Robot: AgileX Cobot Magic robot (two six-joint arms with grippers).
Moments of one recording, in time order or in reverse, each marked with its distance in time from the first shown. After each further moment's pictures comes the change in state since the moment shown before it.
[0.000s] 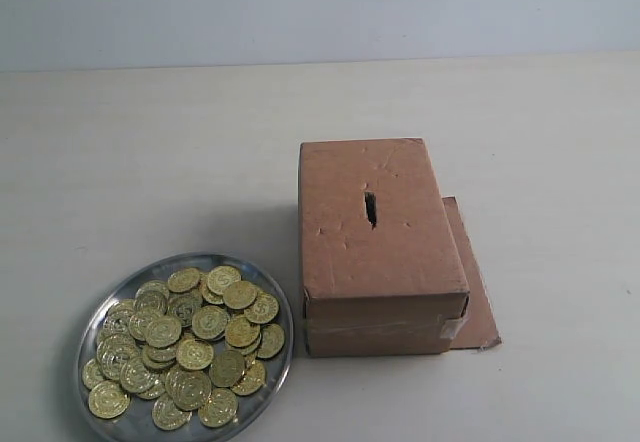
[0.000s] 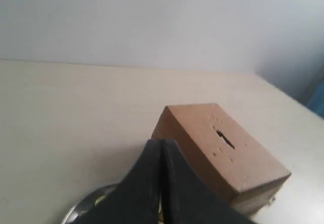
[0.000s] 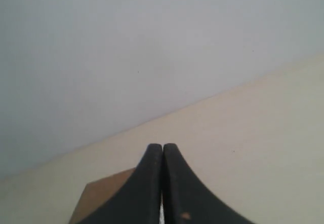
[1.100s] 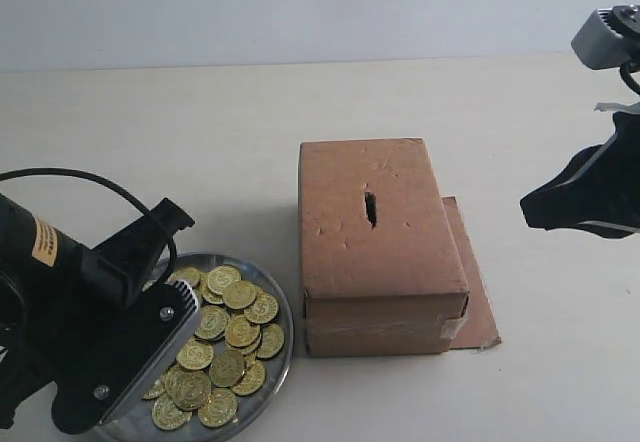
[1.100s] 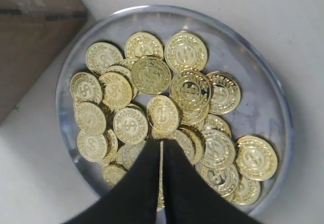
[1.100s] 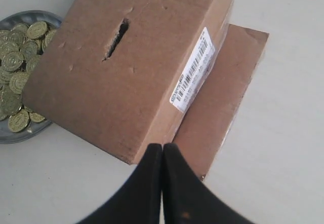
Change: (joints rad) left arm -0.662 1.133 -0.437 0.913 0.095 0.937; right arm 0.215 0.965 -0.445 0.018 0.425 -0.482
